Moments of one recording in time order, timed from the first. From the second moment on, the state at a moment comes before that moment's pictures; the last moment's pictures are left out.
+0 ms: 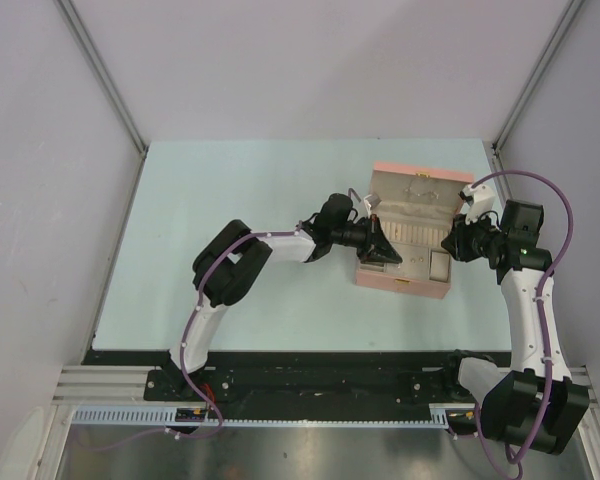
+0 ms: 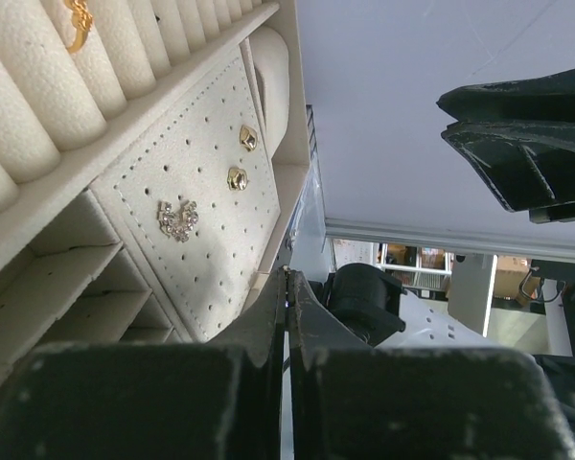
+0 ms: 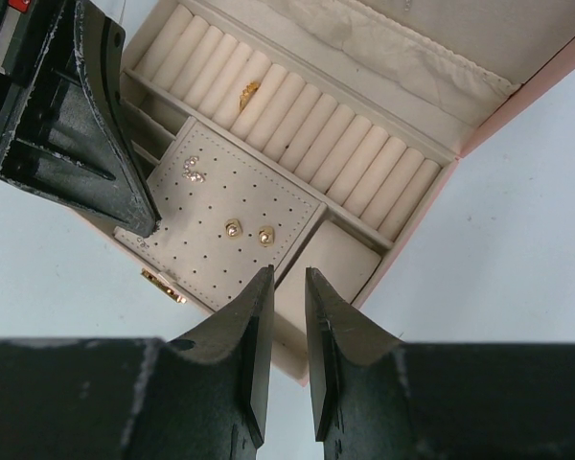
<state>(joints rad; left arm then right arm) -0.79 2.23 1.44 0.46 0.82 -1.18 -0.23 1.03 0.90 -0.61 -0.57 -0.35</state>
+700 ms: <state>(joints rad) -0.79 2.23 1.43 0.45 0.79 -1.15 -0.23 1.03 0.90 -0.62 -0.58 -0.36</state>
